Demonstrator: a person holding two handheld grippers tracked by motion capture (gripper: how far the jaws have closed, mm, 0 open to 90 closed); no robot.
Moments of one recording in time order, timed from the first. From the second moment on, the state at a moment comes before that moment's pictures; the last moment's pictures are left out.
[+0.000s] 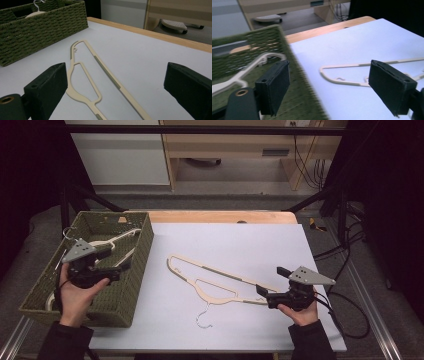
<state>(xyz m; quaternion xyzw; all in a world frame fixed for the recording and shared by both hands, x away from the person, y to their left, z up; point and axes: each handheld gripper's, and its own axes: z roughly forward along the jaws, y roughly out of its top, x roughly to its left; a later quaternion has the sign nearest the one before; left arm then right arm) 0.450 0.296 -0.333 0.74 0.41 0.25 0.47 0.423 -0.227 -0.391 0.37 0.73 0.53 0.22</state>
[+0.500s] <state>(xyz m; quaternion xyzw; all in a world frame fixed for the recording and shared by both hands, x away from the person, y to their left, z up) 0.429 0.200 -0.369 0.77 0.35 0.21 0.48 0.422 -0.227 -0.391 0.37 0.73 0.53 0.22</state>
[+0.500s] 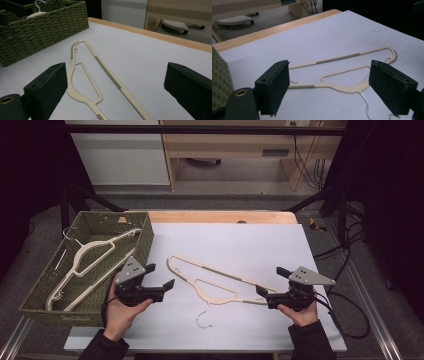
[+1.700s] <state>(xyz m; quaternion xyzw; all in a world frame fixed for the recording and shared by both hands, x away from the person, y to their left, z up) 0.422 0.096 -0.462 0.82 0.38 0.14 0.40 0.423 -0.212 -0.402 0.36 0.75 0.52 0.20</state>
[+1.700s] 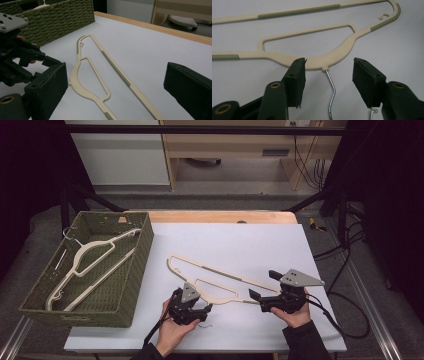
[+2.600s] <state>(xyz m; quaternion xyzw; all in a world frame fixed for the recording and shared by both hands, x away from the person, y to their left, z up) 0.411 0.070 -0.481 0.81 0.42 0.19 0.35 0.427 -0.200 -0.406 0.35 0.76 0.51 0.20</state>
